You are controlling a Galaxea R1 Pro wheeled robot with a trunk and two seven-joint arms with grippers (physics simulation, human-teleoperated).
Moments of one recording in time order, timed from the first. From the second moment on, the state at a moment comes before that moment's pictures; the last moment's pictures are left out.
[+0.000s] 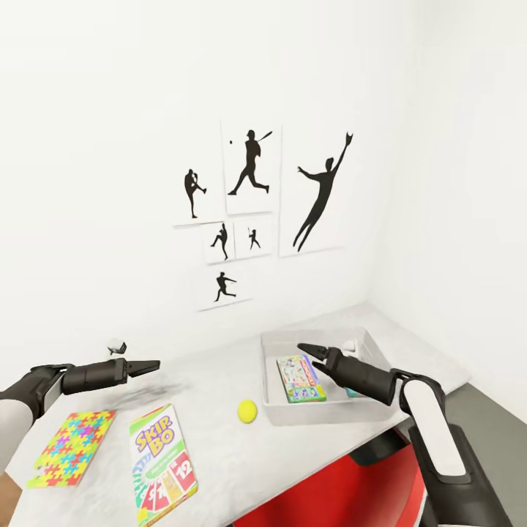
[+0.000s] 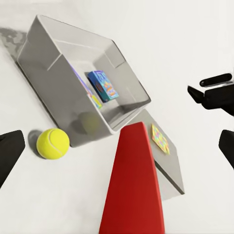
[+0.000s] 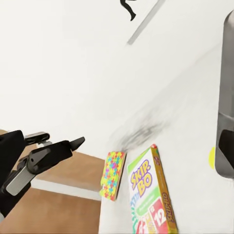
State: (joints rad) left arm -0.96 0.42 0.14 -0.20 -0.03 0.45 -1.57; right arm -0.40 -0.03 -0.07 -1.53 -1.05 1.04 0.08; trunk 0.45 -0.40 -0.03
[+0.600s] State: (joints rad) left arm -0.96 0.42 0.14 -0.20 -0.03 0.45 -1.57; right arm -0.24 -0.04 -0.01 -1.57 -1.04 0.89 0.27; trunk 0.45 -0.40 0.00
